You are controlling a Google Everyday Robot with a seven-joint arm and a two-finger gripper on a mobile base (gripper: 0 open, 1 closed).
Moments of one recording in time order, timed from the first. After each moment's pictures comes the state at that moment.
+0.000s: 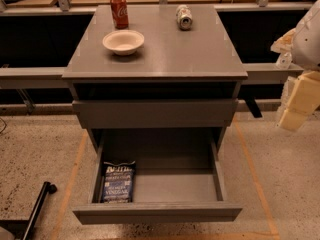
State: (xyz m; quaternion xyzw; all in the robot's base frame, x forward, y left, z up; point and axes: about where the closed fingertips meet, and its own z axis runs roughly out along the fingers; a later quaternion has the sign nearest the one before) arm 0.438 -0.217 0.976 -0.60 0.78 -0.03 0.16
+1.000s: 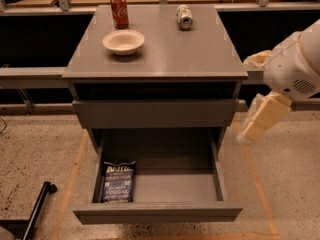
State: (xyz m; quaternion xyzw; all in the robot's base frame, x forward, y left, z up) arm 0.456 -0.176 0.934 -0.60 0.76 0.04 0.26
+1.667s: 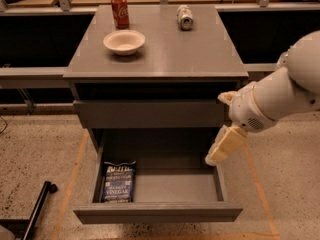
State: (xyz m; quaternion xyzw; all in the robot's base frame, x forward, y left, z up) arm 0.477 -0.138 0.827 -0.57 0.77 0.11 0.27
